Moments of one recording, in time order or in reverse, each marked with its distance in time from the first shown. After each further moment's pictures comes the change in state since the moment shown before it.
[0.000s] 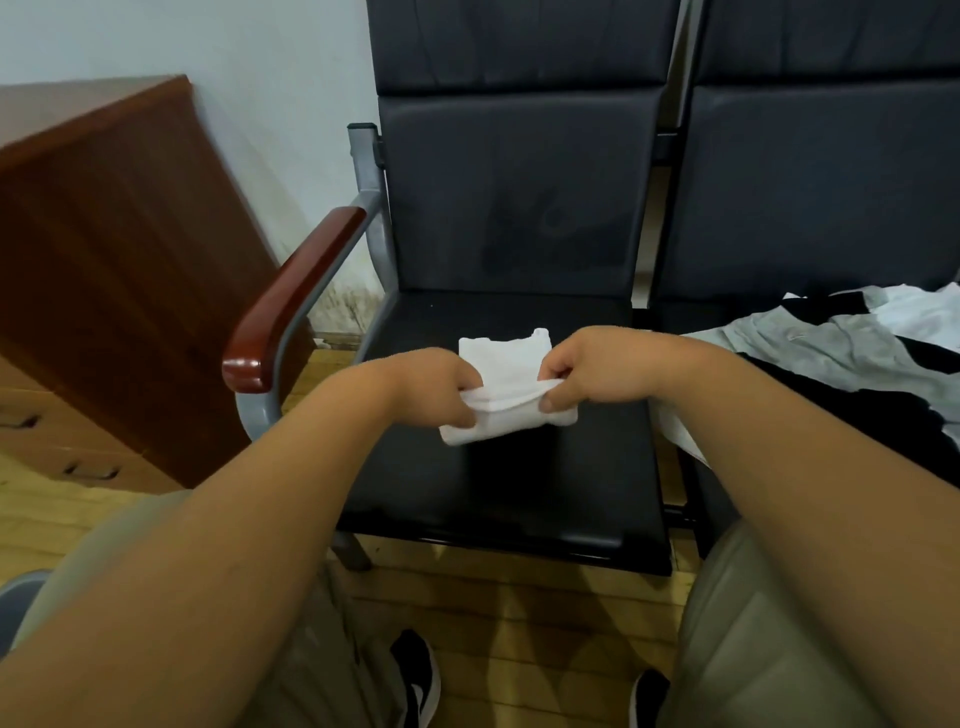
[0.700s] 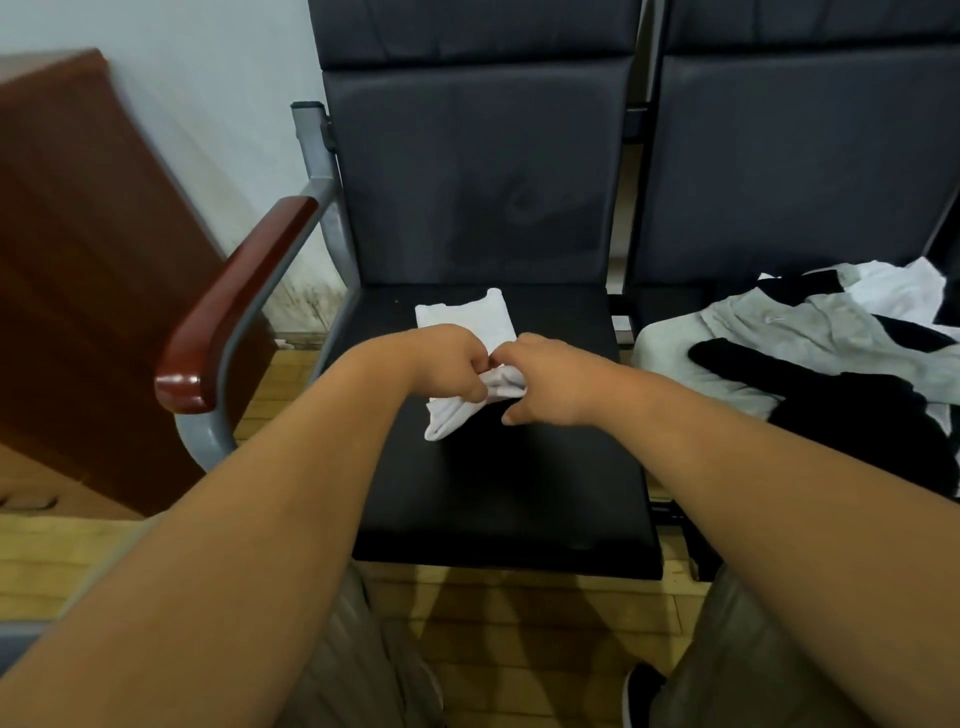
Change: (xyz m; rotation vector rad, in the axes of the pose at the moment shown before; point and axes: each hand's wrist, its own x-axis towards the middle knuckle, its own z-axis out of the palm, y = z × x) left_hand 0.069 0.023 -0.012 -0.006 -0.015 0.024; right_hand 0.052 0.016 0.040 -0.147 0.167 -0.005
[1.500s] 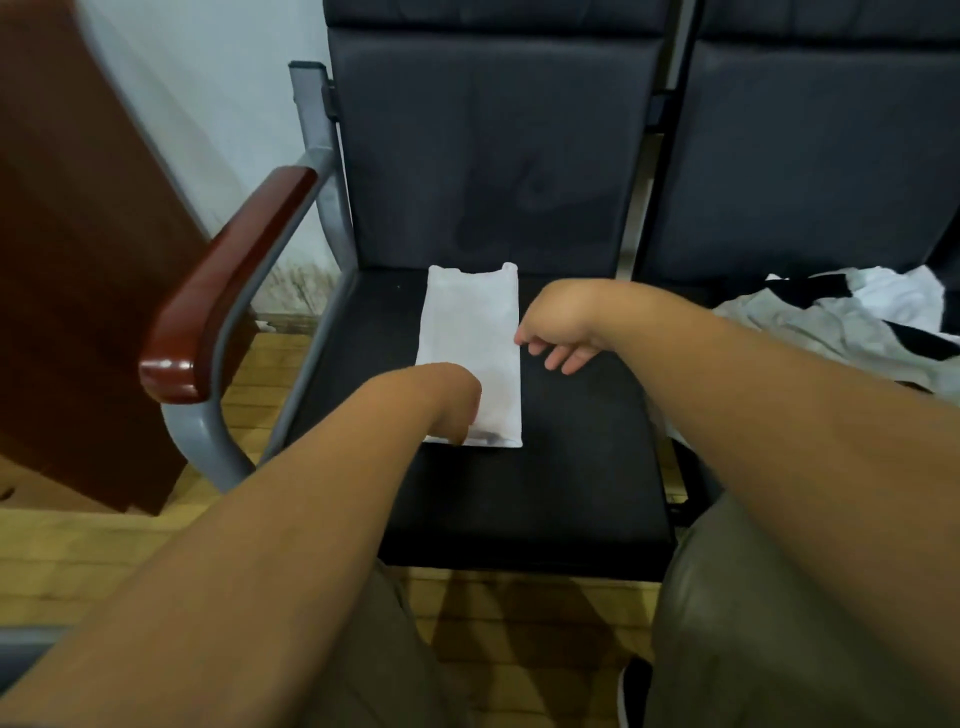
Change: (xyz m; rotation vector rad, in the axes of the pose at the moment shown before) left_hand 0.010 -0.028 0.045 0.200 -0.163 -0.028; right_hand 0.061 -0.012 -0.041 0.466 -0.129 0.520
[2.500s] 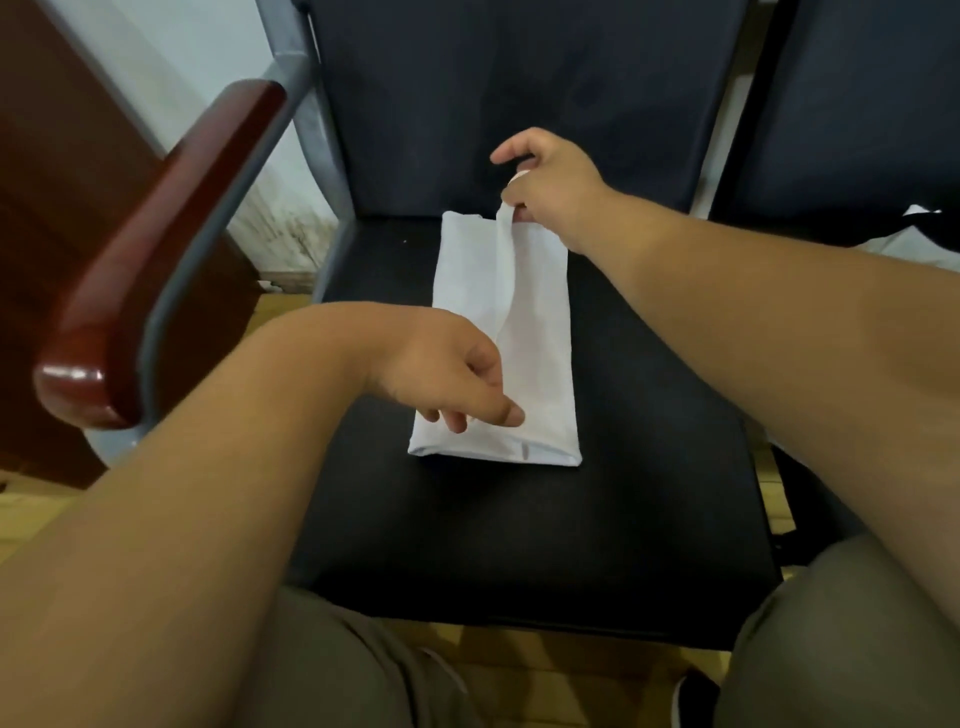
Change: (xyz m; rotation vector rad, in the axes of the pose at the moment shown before) left_hand 0.007 -0.043 -0.045 -0.398 -0.194 0.087; right_hand 0.173 -0.040 -0.004 0.550 0.346 -0.444
